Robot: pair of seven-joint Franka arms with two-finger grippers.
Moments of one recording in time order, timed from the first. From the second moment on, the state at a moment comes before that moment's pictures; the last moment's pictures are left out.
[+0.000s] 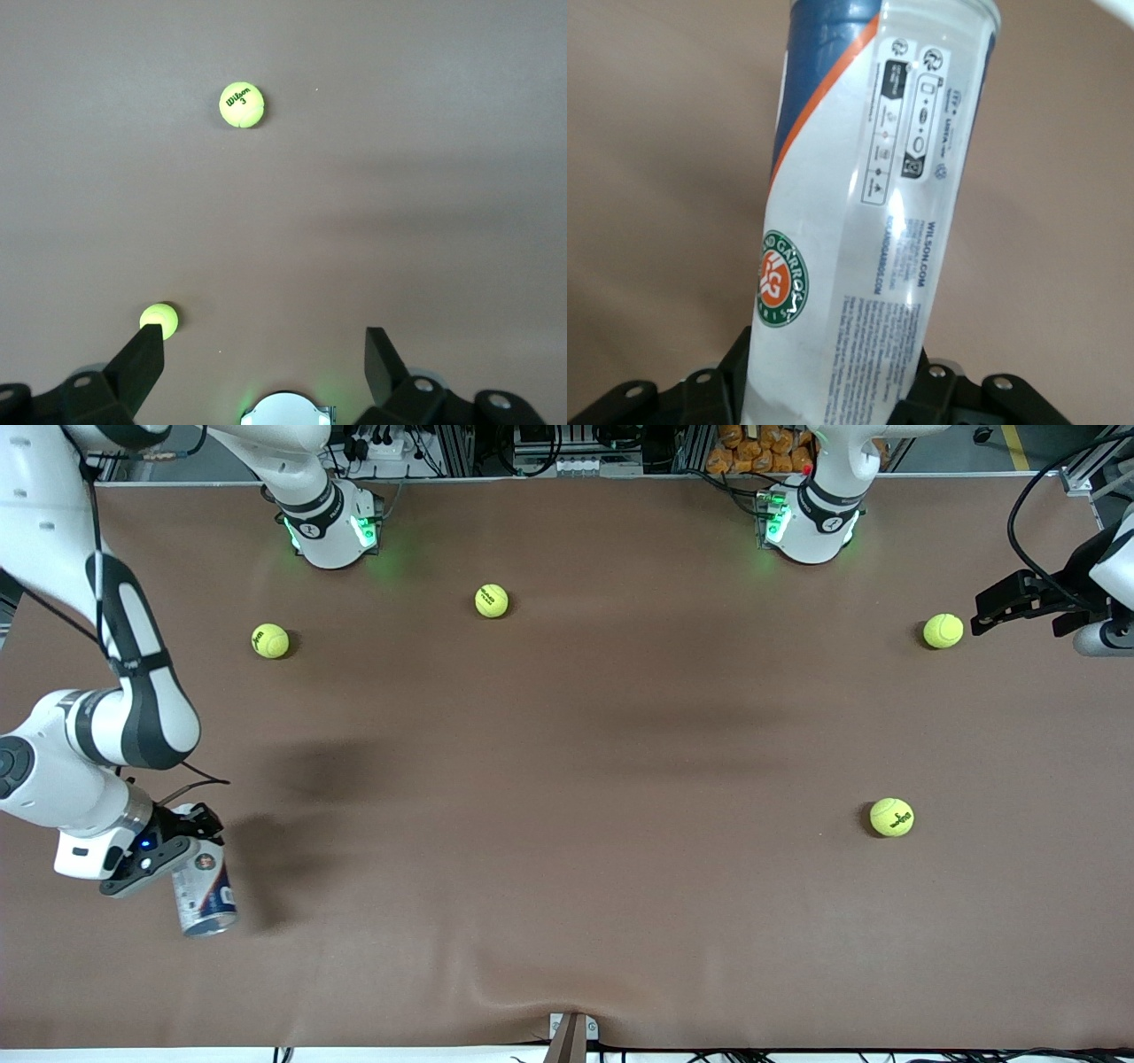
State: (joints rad) left arm -0.02 -0.03 -0.01 -1.55 0.00 1.43 -0.01; right arm -0.29 0.57 0.24 -1.65 -0.13 2.32 -0.71
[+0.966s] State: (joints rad) left arm -0.02 -0.03 -0.01 -1.55 0.00 1.43 -0.01; right arm 0.06 0.67 0.61 -1.69 -0.14 2.40 -0.75
